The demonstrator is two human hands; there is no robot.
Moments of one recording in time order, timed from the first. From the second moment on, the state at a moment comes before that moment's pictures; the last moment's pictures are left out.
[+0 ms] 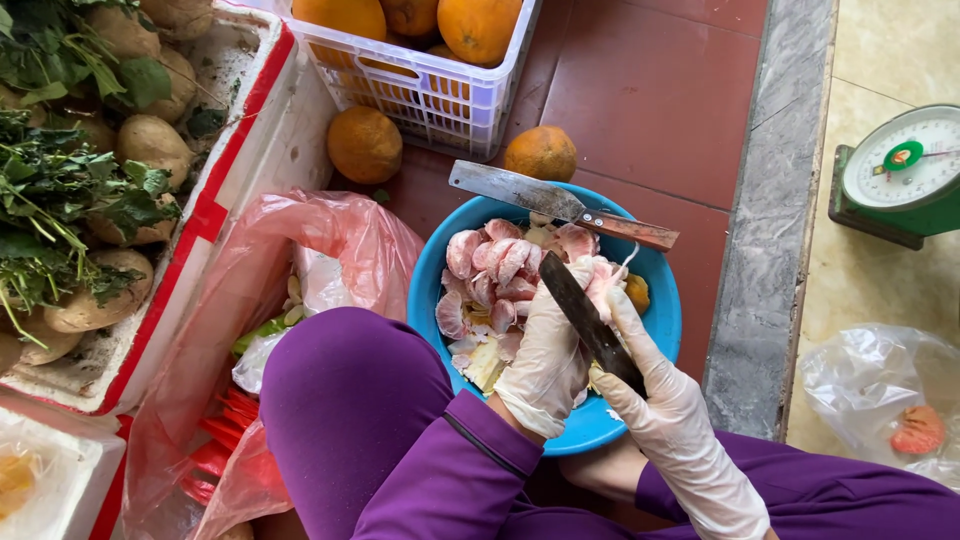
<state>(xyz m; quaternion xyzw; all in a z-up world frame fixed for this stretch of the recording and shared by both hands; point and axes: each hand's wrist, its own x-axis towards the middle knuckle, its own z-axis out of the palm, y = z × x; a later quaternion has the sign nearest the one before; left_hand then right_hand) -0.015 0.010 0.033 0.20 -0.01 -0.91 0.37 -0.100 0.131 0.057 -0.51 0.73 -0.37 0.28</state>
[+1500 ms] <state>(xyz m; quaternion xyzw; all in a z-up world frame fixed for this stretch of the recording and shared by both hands) -0.017 0.023 0.029 0.18 -0.05 -0.93 0.33 -0.121 0.138 0.063 -0.29 0.66 -0.52 0.47</state>
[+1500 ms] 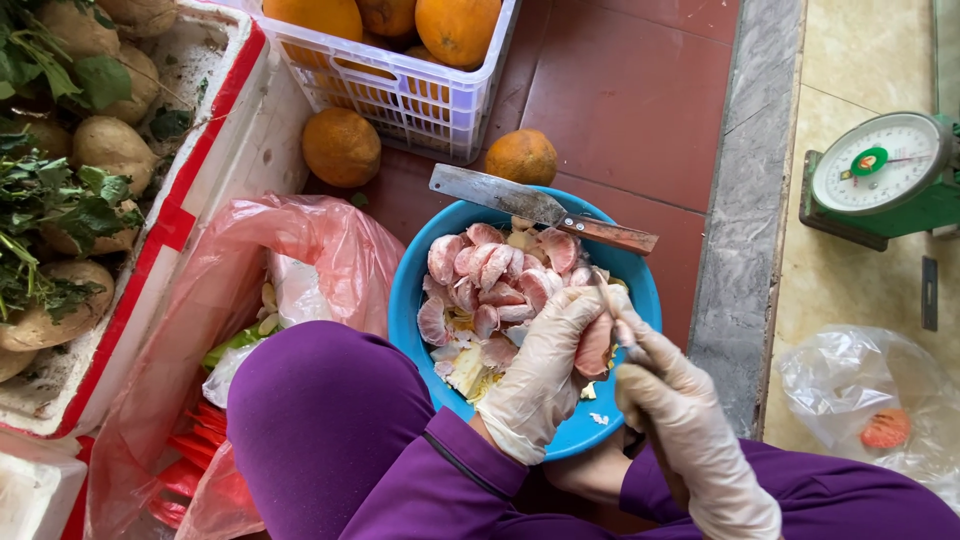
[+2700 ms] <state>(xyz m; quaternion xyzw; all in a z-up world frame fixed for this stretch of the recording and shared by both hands) -0.004 0.010 0.048 0.18 -0.05 -0.93 0.30 -0.117 0.158 0.076 -0.33 0.77 -0.30 0.46</state>
